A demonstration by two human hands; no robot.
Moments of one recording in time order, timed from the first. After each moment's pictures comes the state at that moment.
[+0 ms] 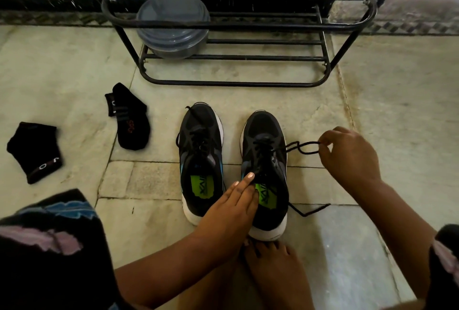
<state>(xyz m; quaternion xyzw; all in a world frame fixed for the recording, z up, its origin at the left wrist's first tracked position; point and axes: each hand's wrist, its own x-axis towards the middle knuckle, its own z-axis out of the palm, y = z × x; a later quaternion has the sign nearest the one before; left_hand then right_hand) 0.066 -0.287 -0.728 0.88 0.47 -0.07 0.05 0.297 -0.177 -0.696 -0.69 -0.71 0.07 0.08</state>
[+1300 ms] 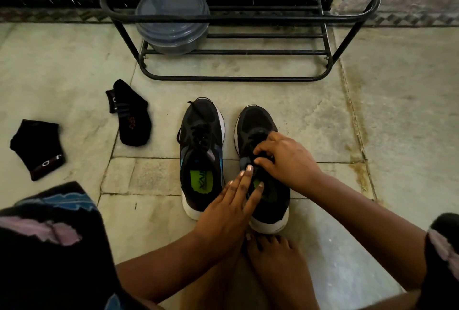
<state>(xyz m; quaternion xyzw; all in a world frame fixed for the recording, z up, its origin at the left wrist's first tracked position) 0.061 -0.293 -0.730 0.86 0.50 -0.09 0.10 0.219 -0.187 -0.702 -0.54 -0.80 0.25 0.04</state>
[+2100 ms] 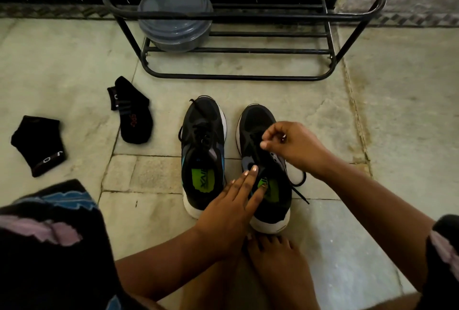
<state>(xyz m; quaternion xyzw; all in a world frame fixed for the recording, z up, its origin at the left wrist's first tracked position) 0.065 -0.286 -0.715 0.83 0.50 -0.12 0.23 0.222 -0.169 -0.679 -0.60 -0.65 0.45 0.12</state>
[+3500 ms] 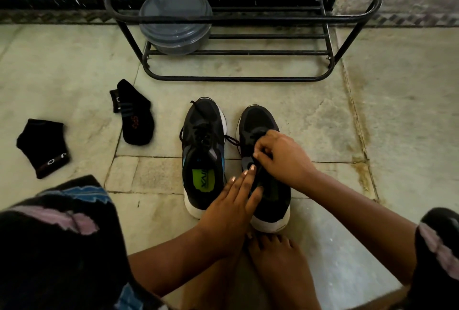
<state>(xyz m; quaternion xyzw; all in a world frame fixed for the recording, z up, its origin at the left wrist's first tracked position) 0.064 -0.290 -0.728 0.86 0.48 -0.13 0.11 0.209 -0.186 -0.700 -0.56 -0.77 0.29 0.09</state>
